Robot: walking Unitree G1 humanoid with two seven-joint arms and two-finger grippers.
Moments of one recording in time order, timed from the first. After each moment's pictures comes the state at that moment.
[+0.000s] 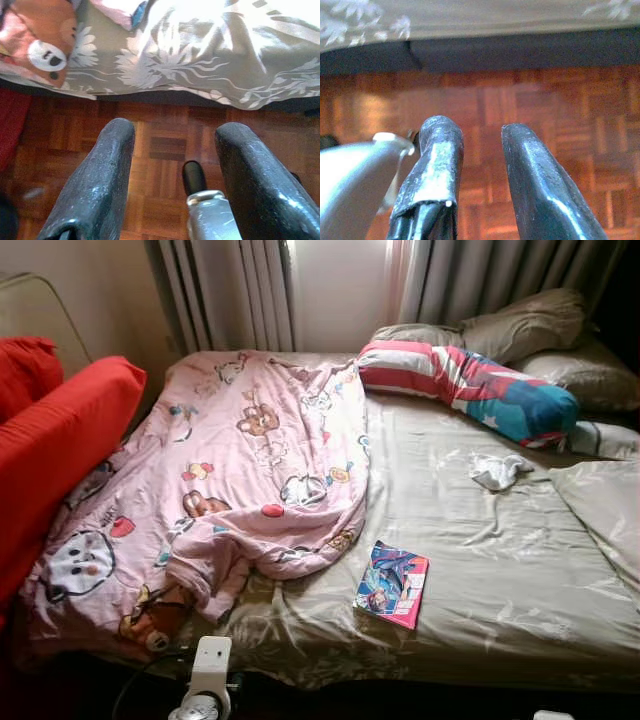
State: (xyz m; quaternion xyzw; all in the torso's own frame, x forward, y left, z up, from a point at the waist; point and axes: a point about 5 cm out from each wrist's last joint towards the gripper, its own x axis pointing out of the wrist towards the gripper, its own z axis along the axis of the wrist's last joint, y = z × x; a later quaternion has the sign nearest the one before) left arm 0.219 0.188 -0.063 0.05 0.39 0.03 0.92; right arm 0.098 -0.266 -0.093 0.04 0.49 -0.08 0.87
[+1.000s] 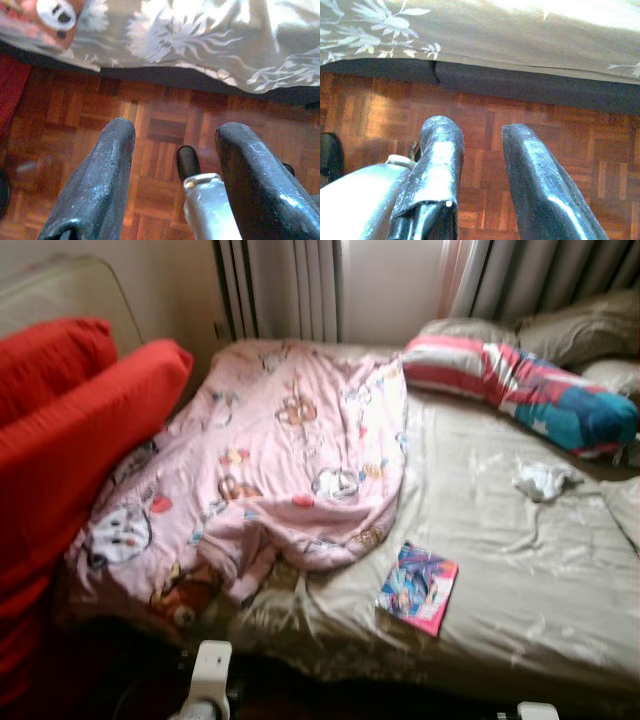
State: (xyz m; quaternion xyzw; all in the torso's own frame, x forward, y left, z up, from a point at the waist) left arm 0.216 0.182 -0.066 0.04 0.39 0.00 0.92; right arm 0.125 -0.262 -0.087 0.01 0.47 -0.06 0.88
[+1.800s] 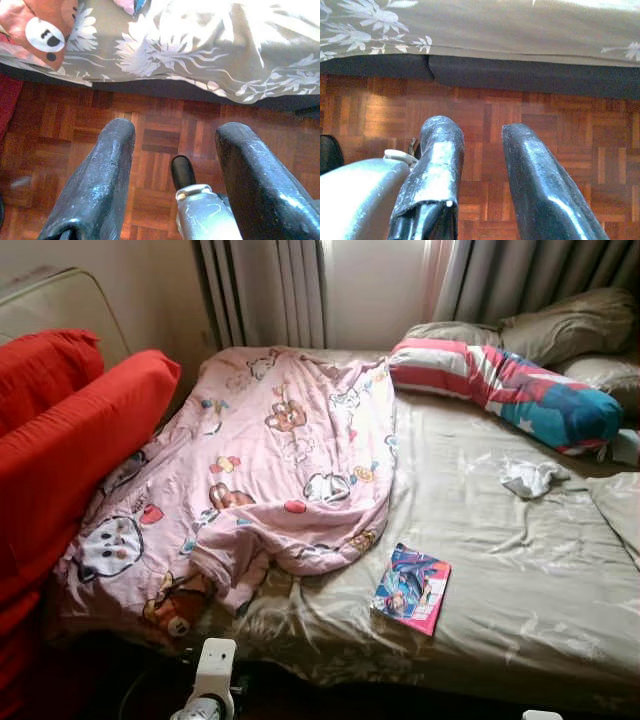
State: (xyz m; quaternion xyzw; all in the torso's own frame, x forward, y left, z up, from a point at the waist) left arm 0.218 0.180 -0.064 0.03 0.39 0.00 0.92; right arm 0.118 -0.263 -0.089 0.02 0.47 -0.07 0.88
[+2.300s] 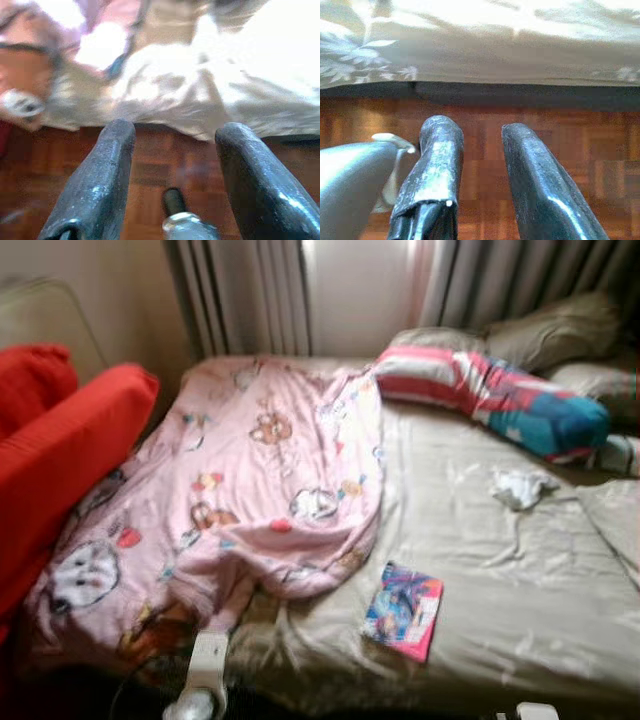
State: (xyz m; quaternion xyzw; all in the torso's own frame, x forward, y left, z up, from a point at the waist) left arm 0.223 0.166 -0.062 0.02 0.38 -0.01 0.92; right arm 0.113 -0.271 -0.088 0.01 0.48 -0.07 0.87
